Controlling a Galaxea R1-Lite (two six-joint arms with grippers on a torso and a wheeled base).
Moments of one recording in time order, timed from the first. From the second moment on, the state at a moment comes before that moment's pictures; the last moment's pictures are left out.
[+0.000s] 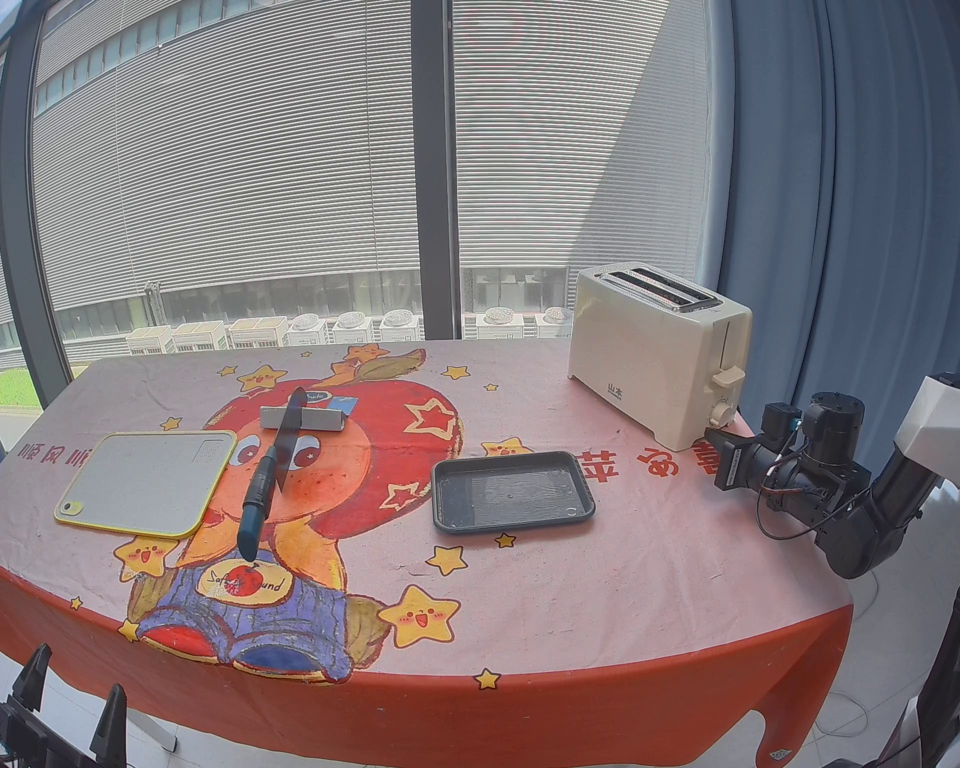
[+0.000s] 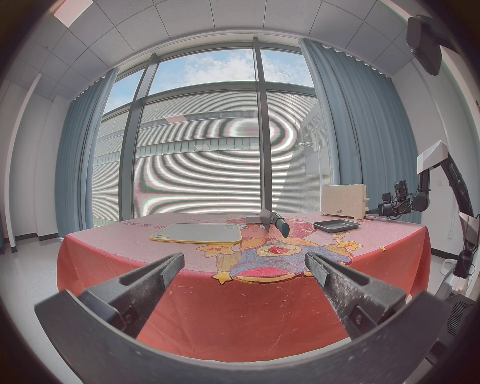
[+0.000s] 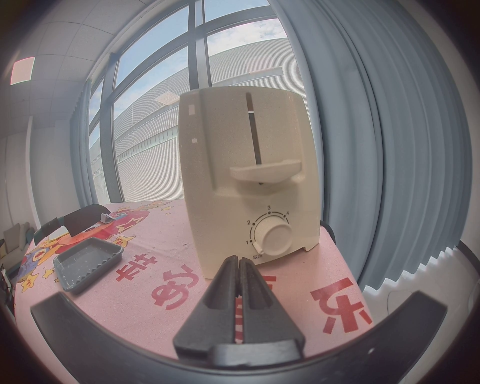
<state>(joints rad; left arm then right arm) -0.01 0.02 -0.02 0.00 0.00 0.00 0.16 2.11 -0.66 -1.20 0.13 0.13</state>
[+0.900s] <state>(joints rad) -0.01 0.02 -0.02 0.00 0.00 0.00 0.13 2.03 -0.65 -1.19 0.15 0.14</state>
